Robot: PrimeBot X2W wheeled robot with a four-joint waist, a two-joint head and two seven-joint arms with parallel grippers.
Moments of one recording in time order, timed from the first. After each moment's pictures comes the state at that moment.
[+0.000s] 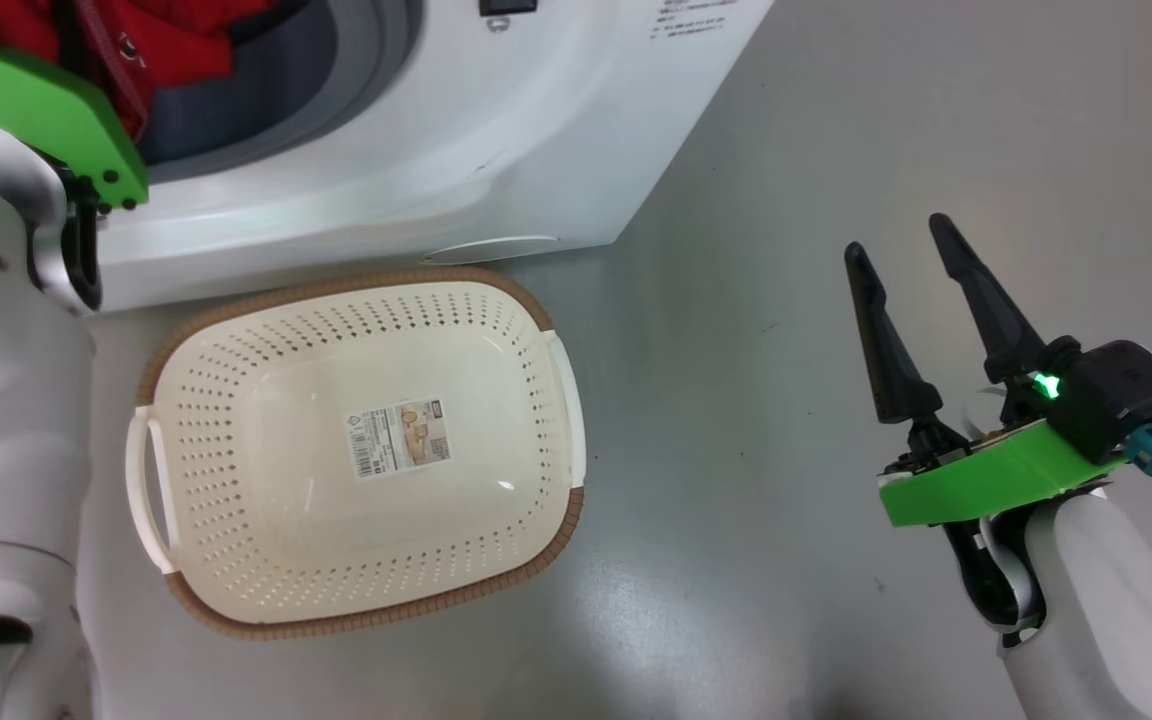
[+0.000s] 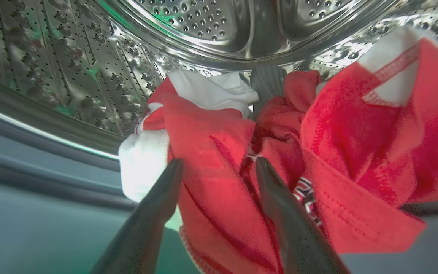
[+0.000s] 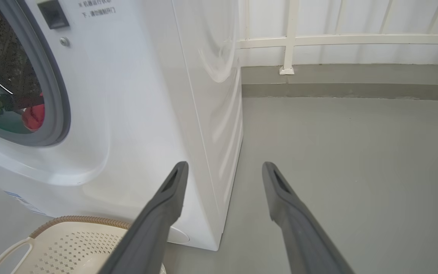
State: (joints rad) left arm -1.25 0.15 0.04 1.17 -0.15 0.04 -0.07; right arm -0.36 -0.12 0.13 0.16 0.33 0.12 -0.26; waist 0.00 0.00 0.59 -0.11
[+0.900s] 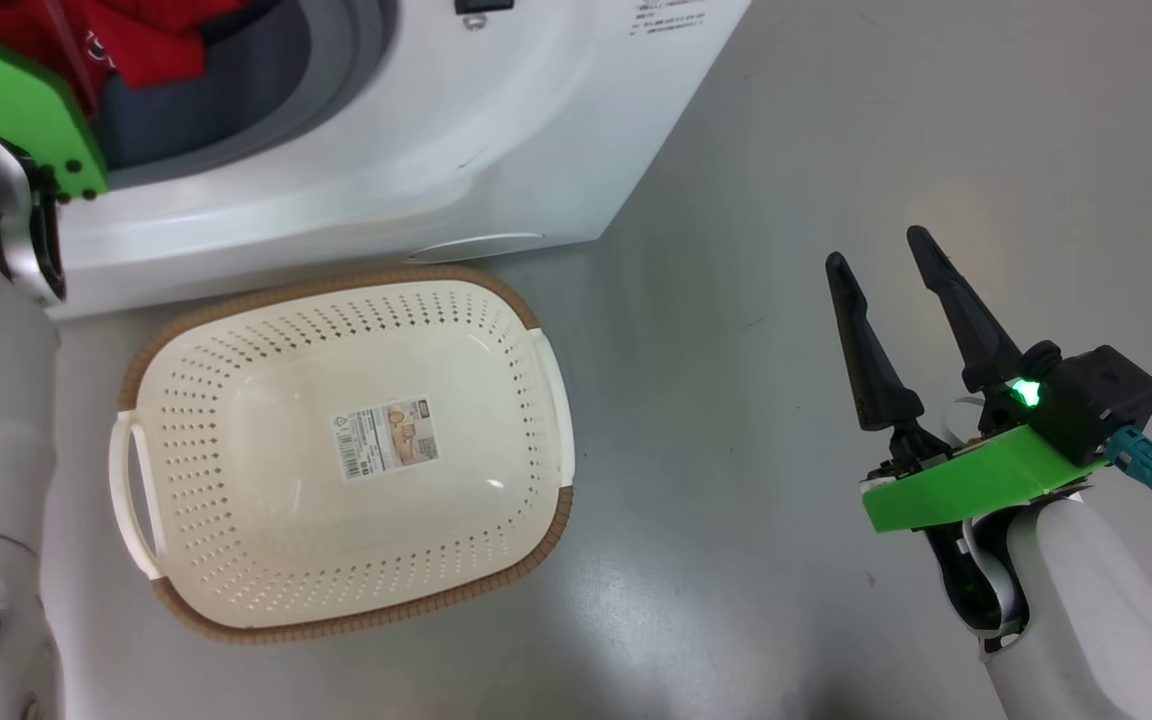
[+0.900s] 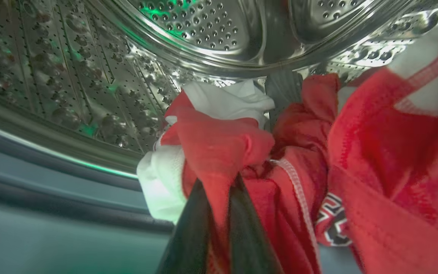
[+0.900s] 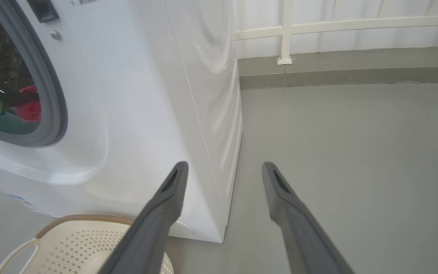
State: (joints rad) left arm -1.30 0.19 -0.03 1.25 -0.12 0.11 -0.09; right arm -0.36 -0.09 0.14 0.19 0.35 0.12 -0.26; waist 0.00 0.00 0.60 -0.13
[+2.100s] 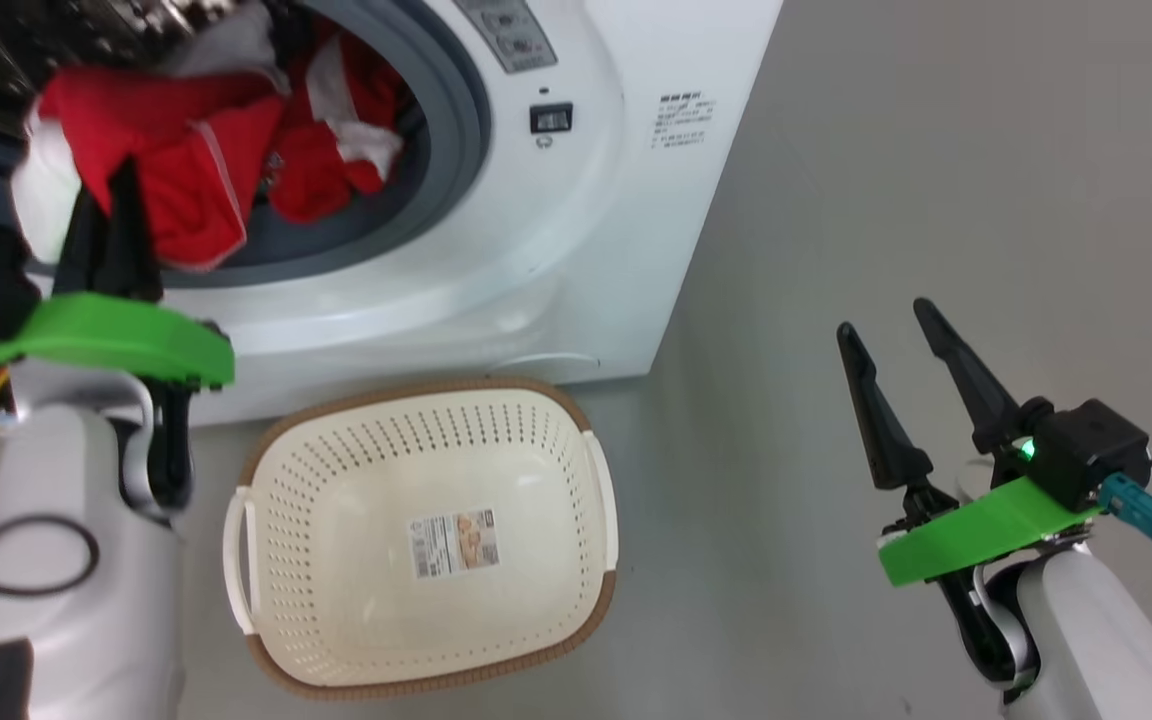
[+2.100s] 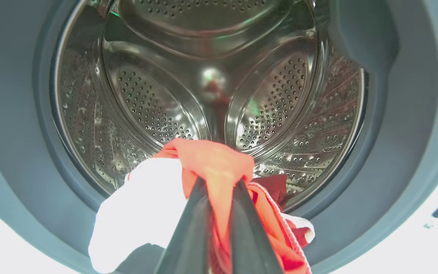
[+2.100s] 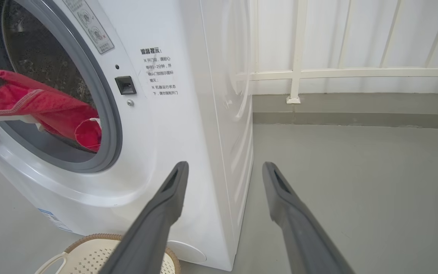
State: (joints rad) left arm -0.76 0.08 0.10 0.63 -0.27 -0.08 -0.25; right arm -0.28 -0.13 0.14 0.23 0.35 0.12 -0.26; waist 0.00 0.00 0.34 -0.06
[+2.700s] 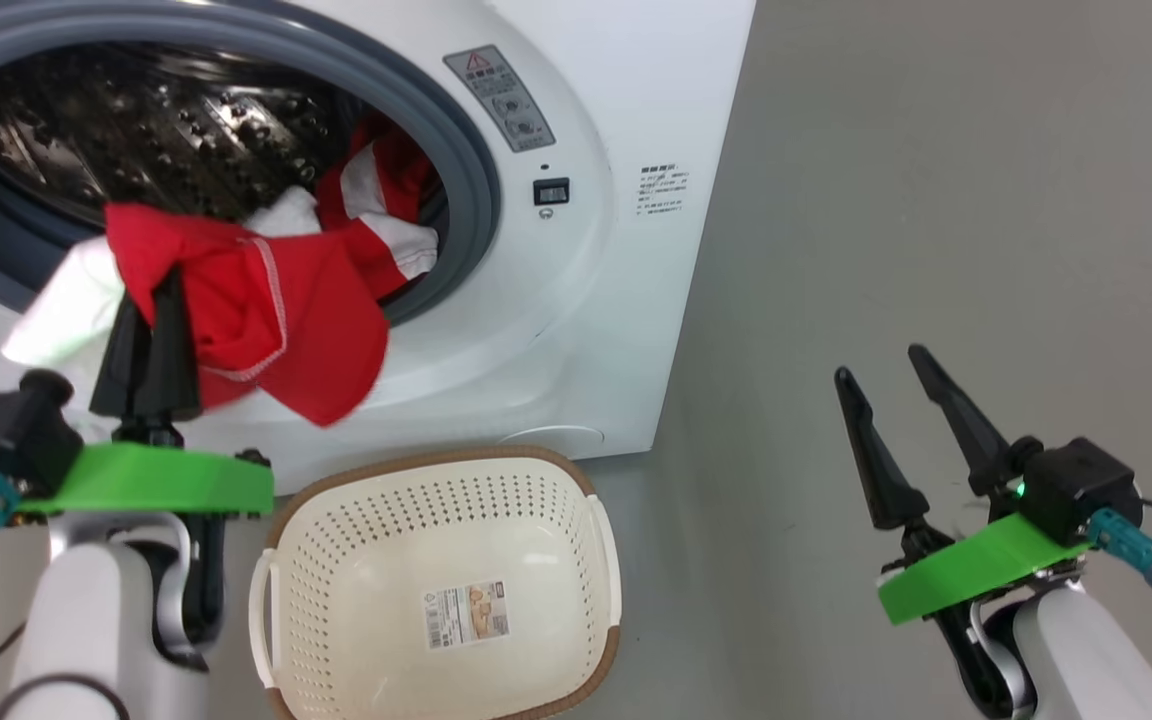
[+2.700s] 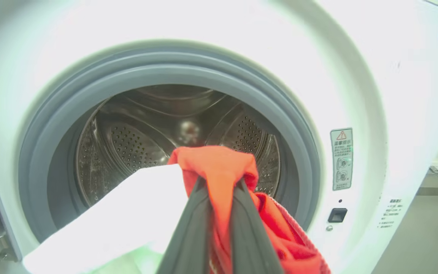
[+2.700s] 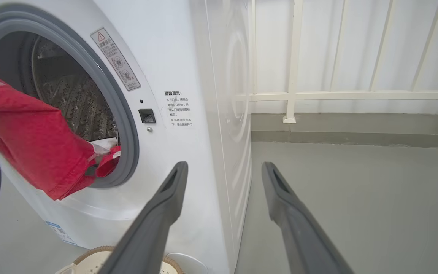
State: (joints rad) left arm -0.47 0.06 0.07 0.26 -0.27 -0.07 -0.23; right arm -0.22 -0.12 0.15 0.24 0.35 0.12 -0.26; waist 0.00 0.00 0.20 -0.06
